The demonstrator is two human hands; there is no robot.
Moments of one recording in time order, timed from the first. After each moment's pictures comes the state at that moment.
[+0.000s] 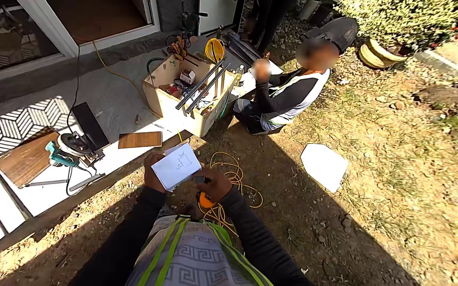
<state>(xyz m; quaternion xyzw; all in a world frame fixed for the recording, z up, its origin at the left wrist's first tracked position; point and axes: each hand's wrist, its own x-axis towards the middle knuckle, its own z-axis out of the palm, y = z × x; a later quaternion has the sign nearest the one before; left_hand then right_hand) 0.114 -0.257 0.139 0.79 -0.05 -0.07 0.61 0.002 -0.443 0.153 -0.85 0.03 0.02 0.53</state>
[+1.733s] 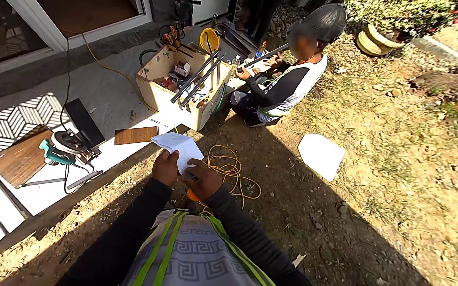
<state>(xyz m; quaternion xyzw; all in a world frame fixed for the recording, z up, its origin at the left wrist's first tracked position) 0.104 -0.291 0.165 0.76 0.01 -0.26 0.59 -0.001 -0.406 0.156 -0.91 0.07 -0.02 0.41</state>
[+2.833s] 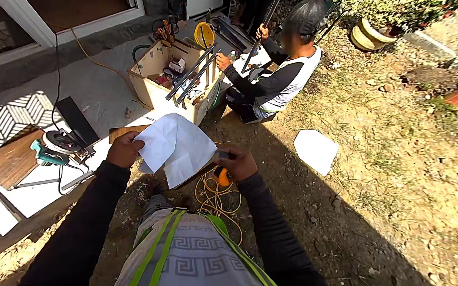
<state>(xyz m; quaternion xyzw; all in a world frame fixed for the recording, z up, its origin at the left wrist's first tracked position) 0.179 -0.232 0.182 0.78 -0.09 -0.21 0.58 -0.025 -0.498 0.188 -0.80 0.17 -0.10 0.56</state>
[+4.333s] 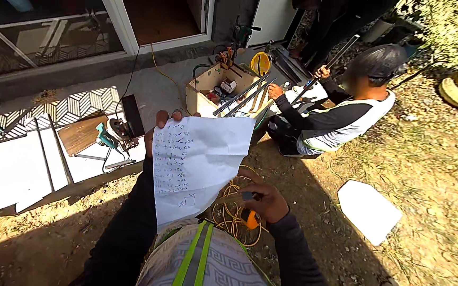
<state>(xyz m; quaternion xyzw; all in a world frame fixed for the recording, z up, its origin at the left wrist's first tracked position) 0.206 -0.215 0.224 0.02 -0.42 -0.24 0.88 -0.014 -0.466 0.181 -0.78 -0.06 -0.03 0.63</state>
